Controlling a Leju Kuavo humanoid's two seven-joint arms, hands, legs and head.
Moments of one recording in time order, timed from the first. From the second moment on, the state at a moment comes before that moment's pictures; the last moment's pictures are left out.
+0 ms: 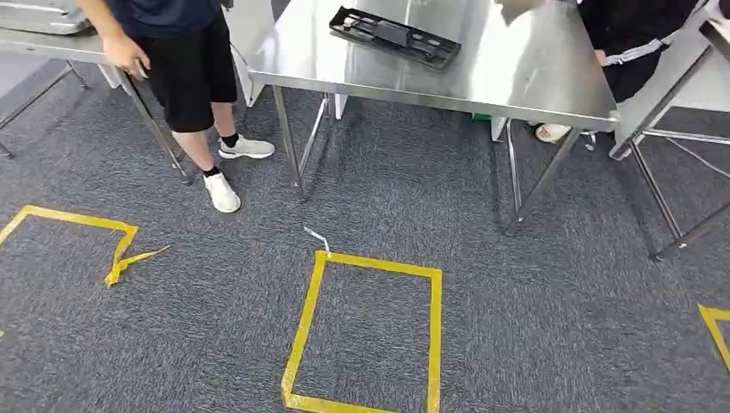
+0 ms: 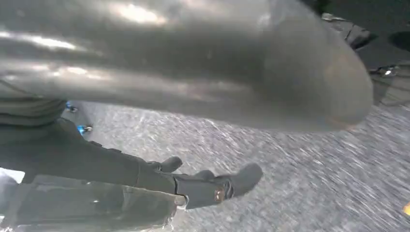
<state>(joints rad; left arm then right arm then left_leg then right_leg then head) -0.11 -0.15 1.26 -0.19 -1.09 0.17 -0.17 -0.08 0.01 0.52 -0.17 0.01 -0.18 0.20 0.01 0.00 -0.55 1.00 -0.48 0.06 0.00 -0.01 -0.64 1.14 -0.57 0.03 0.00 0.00</state>
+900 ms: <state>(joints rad) -0.11 -0.16 1.23 -0.19 -1.14 0.18 -0.17 -0.09 0.00 0.53 -0.16 0.01 -0.22 0.20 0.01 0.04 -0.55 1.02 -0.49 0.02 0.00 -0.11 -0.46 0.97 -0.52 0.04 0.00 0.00</state>
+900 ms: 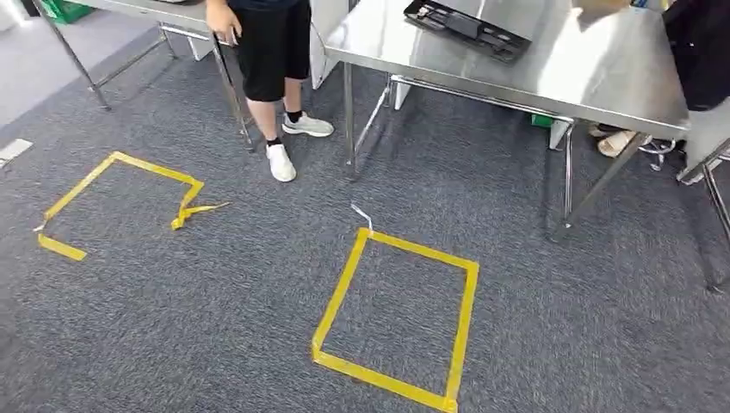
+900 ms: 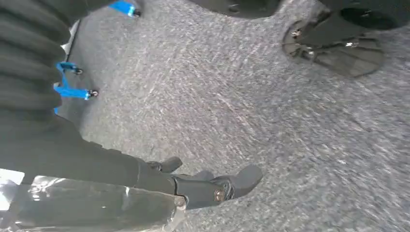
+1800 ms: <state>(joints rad) -0.11 -0.16 1.23 -0.19 -1.13 0.14 -0.20 -0.07 0.00 0.54 -0.16 0.01 -0.22 0.20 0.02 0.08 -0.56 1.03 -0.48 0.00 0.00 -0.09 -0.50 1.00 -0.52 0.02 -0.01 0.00</state>
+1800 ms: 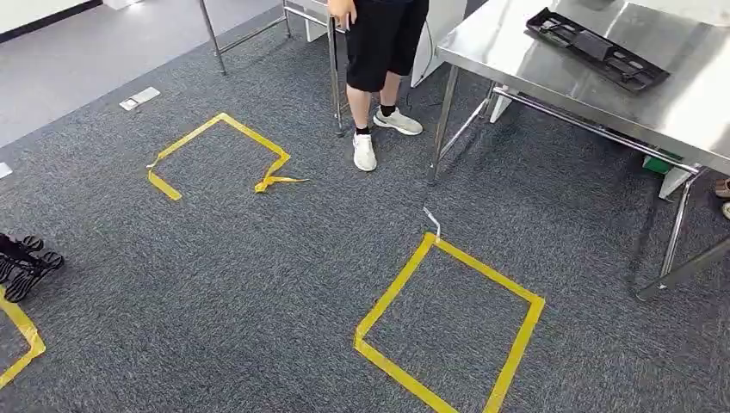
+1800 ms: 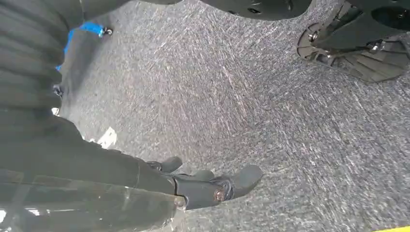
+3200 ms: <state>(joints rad) -0.11 -0.16 1.23 -0.19 -1.12 0.13 -0.20 -0.08 0.00 0.55 -0.16 0.02 -0.21 0.20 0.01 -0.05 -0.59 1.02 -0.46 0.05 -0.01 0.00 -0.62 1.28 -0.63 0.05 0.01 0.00</state>
